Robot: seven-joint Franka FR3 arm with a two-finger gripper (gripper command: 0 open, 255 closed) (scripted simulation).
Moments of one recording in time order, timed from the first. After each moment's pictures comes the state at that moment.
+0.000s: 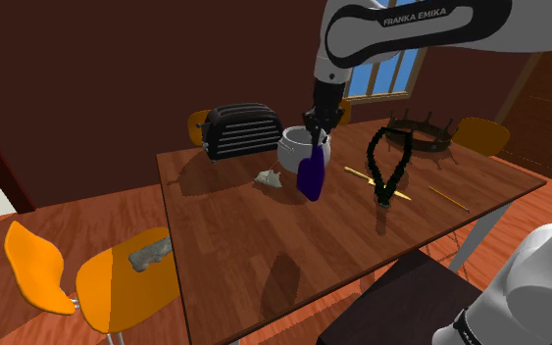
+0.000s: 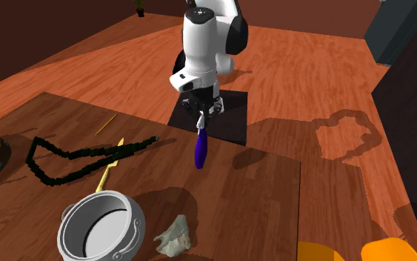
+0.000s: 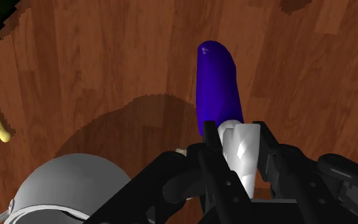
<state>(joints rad) 0.03 -0.15 0.05 -1.95 0.00 1.84 0.16</state>
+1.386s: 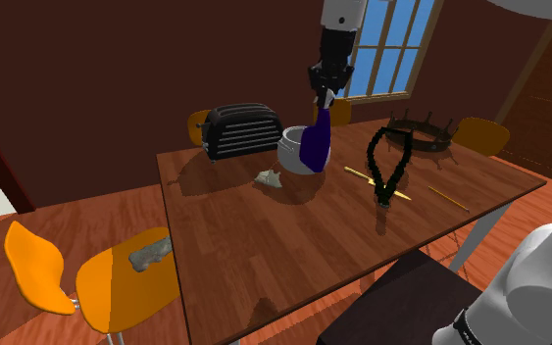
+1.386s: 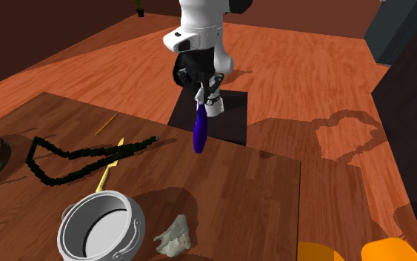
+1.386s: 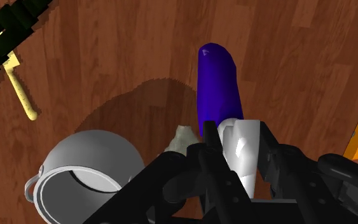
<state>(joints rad) 0.03 -0.10 0.05 -1.62 0.00 1.55 0.16</state>
